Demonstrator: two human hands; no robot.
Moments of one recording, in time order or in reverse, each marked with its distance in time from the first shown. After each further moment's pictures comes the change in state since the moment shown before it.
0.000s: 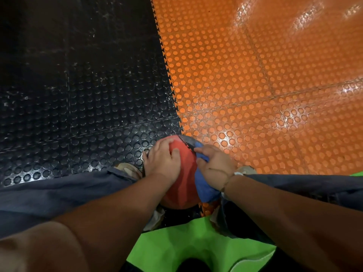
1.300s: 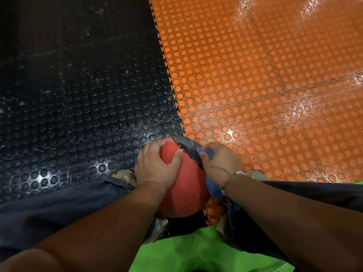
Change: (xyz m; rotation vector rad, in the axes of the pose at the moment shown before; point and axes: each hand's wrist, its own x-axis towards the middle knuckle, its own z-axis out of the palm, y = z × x) left_hand 0.024 -0.012 0.006 -0.053 0.151 -0.042; right_hand 0.043 0.013 0.004 -0.030 0.080 0.079
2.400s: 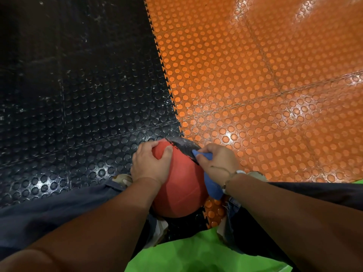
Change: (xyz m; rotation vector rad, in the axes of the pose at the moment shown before) left_hand 0.014 0.004 -0.005 -0.098 0.002 -0.120; right_hand 0.000 -0.003 -0.011 0.143 -0.052 0.044
